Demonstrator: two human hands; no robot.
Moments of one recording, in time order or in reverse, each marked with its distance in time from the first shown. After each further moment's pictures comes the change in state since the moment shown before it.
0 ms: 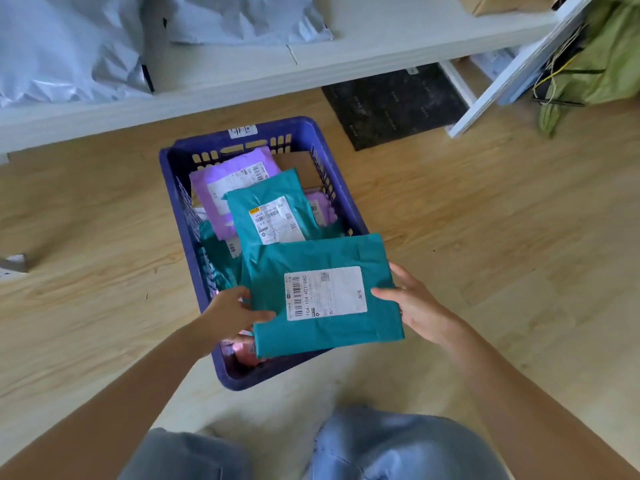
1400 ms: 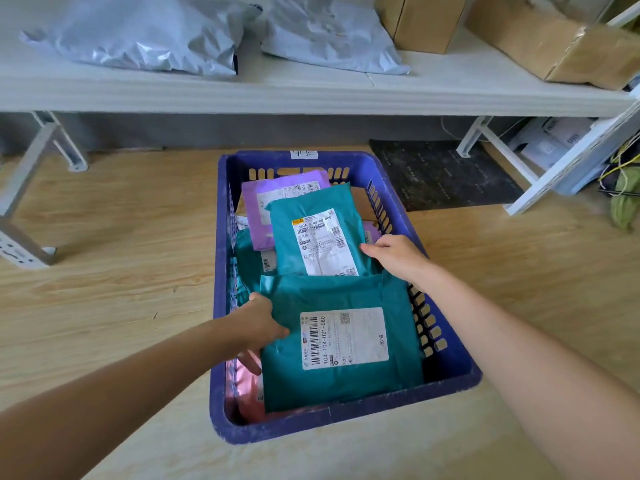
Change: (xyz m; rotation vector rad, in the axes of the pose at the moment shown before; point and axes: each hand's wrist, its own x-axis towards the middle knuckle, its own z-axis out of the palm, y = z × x) left_hand 0.071 -0.038 0.007 0.165 0.139 0.095; right_hand 0.150 -0.031 0.074 -0.880 0.143 -0.391
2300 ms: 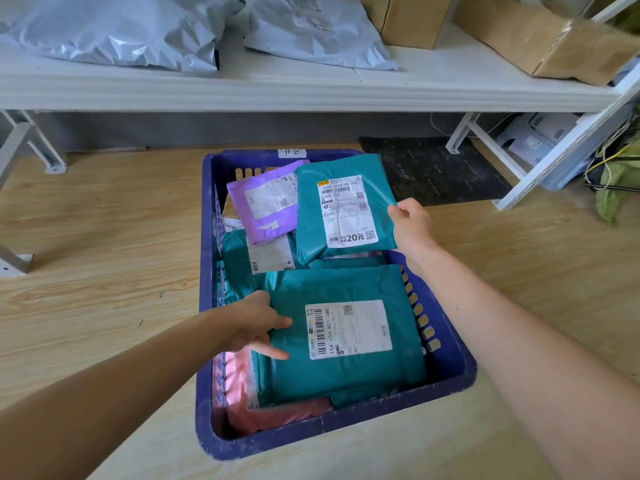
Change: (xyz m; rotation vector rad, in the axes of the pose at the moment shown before) left_hand 0.012 0.017 0.000 -0.359 -0.175 -0.037; right_hand 0.025 -0.001 -0.018 0.454 0.404 -0.009
